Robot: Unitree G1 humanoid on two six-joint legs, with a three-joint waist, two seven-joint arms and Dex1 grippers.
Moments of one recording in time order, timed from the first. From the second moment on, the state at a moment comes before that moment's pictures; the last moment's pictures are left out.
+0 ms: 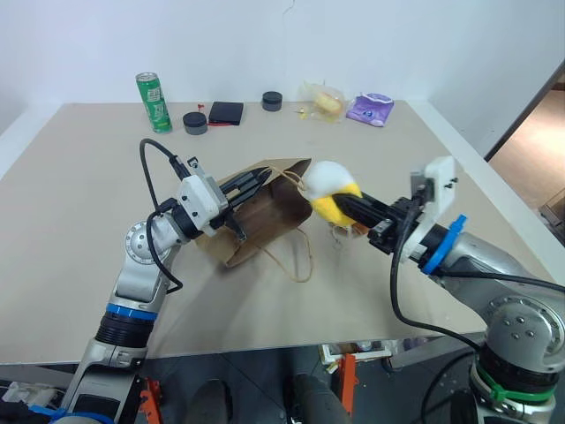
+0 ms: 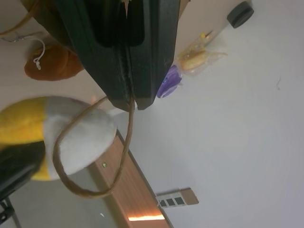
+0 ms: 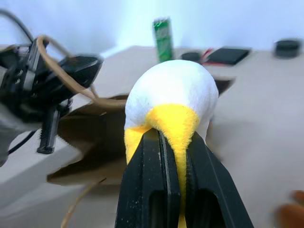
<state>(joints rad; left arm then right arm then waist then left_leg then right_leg) -0.52 0.36 -0.07 0.03 -0.23 -0.34 -0.75 -0.45 -0.39 -0.23 -0.64 0.87 1.14 0.26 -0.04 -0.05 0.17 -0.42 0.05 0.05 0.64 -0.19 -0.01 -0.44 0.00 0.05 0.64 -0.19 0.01</state>
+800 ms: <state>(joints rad) -0.52 0.34 -0.07 0.00 -0.22 -0.32 -0.71 -0.58 -0.18 0.10 -0.29 0.58 0.92 0.28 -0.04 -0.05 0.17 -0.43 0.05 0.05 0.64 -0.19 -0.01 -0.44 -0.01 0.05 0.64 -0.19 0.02</state>
